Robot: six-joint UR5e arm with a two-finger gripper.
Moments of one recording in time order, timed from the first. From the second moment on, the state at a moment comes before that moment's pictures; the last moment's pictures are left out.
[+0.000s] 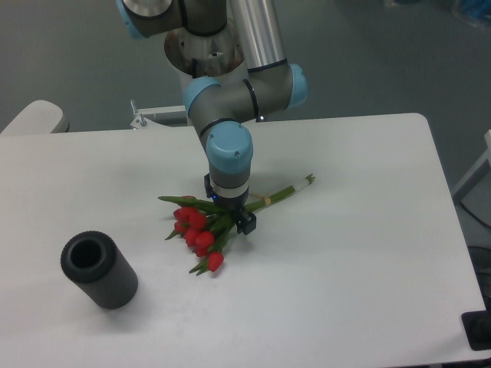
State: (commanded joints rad) arm 2.36 -1.95 -1.98 -0.79 1.56 1.28
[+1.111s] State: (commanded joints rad) arm 2.37 -1.87 -1.70 -0.88 1.44 1.29
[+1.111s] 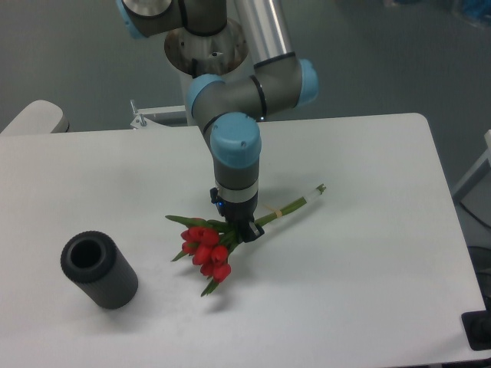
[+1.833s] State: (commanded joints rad) arm 2.40 -1.85 -1.50 -0.91 0.99 1.04
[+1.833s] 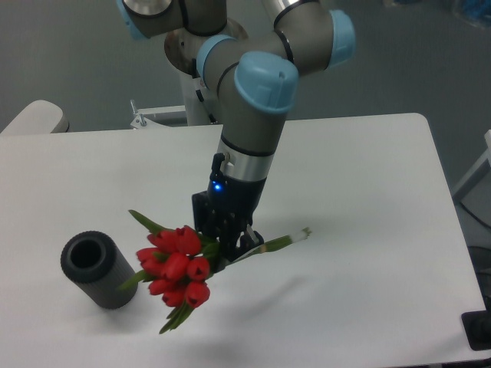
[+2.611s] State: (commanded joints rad) arm 2.39 -1.85 -1.51 -0.87 0.79 0.89
